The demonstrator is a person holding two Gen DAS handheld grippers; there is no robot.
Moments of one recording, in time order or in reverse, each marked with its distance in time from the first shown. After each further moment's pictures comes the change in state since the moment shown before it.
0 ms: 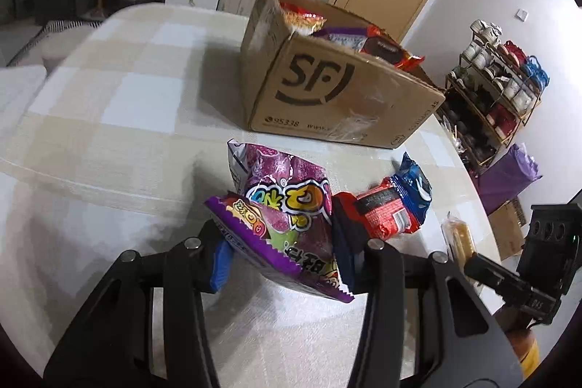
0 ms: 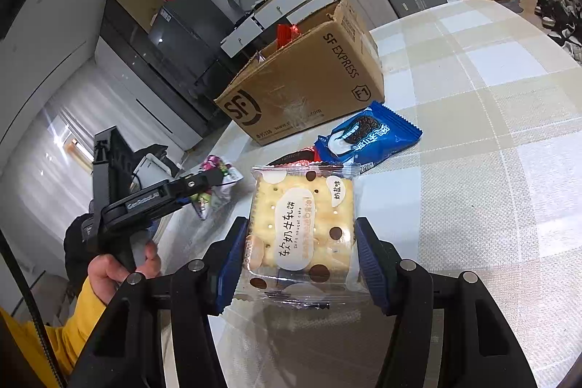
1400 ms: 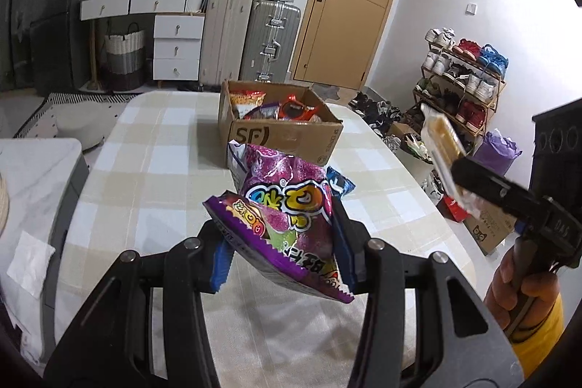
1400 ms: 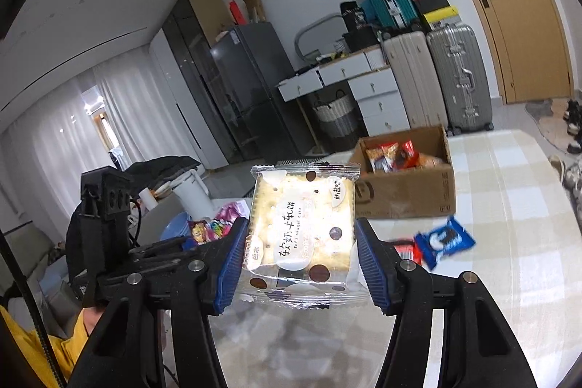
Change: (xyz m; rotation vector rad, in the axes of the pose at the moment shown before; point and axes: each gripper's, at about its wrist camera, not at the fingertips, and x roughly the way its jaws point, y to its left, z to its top) left arm -0.222 -0.067 -0.046 0.171 -0.193 -0.017; right arm -0.106 0.167 0.014 -0.291 -0.217 0.044
